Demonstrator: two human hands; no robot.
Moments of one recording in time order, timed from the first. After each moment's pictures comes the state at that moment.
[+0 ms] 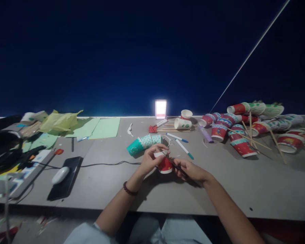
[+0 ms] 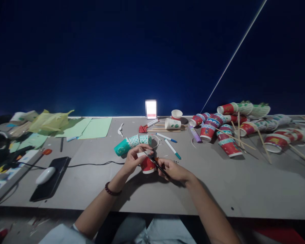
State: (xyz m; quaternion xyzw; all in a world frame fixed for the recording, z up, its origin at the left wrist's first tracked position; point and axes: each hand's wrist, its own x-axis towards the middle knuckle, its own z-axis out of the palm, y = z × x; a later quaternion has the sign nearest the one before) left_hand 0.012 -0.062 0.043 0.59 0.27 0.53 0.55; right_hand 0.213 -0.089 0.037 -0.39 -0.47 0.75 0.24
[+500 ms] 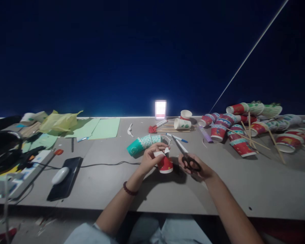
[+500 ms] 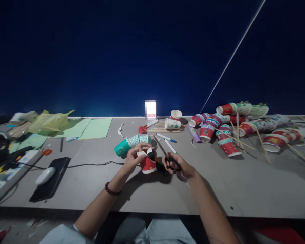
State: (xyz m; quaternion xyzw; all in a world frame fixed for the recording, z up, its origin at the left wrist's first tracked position) left_hand 0.012 -0.061 0.047 0.59 0.29 0.52 0.55; right_hand 0.236 -0.079 0.040 -0.31 -0.52 0.72 0.34
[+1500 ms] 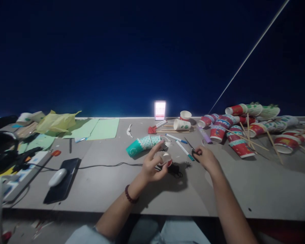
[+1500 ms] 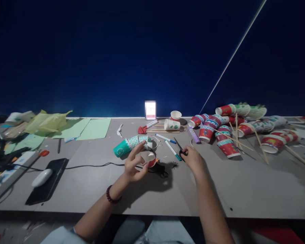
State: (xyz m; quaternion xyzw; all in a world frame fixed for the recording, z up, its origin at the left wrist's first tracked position) left_hand 0.013 -0.079 0.041 0.78 0.26 0.55 0.15; right_hand 0.297 -0.041 -0.013 -0.74 -0.61 0.17 0.24
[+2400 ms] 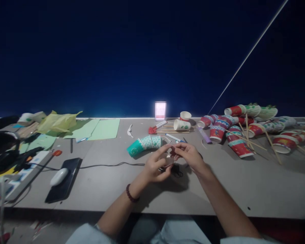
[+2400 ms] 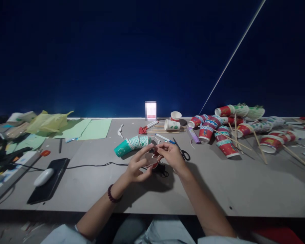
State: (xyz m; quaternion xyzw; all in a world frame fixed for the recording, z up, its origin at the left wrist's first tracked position) left_hand 0.016 -0.075 0.048 0.82 0.19 0.52 0.12; right_hand 0.190 -0.061 0.084 -0.46 -0.44 0.61 0.48
